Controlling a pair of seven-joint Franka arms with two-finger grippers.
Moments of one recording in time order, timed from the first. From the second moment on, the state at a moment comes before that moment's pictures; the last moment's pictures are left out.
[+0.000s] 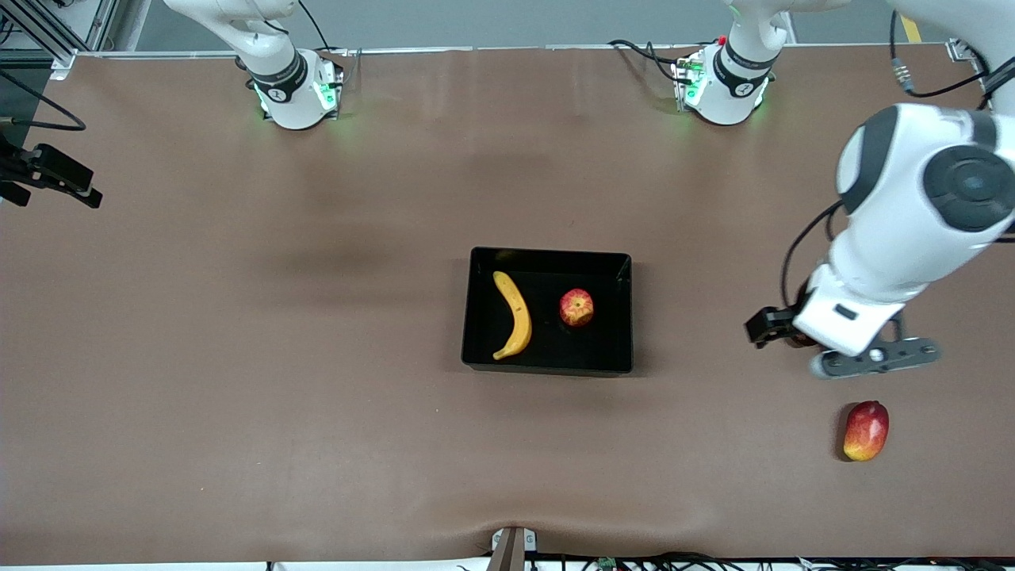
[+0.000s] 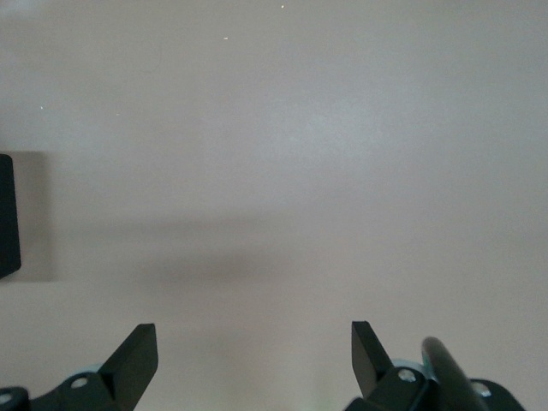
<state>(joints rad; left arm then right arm) 0.01 0.37 -0.27 -1.35 0.21 1.79 -0.38 -0.07 -0.05 0.00 -1.57 0.00 1.53 -0.02</state>
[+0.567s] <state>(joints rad) 0.14 0.21 -0.28 -1.45 0.19 1.73 -0.16 -0.07 -0.05 0.00 -1.57 0.00 1.53 -0.02</state>
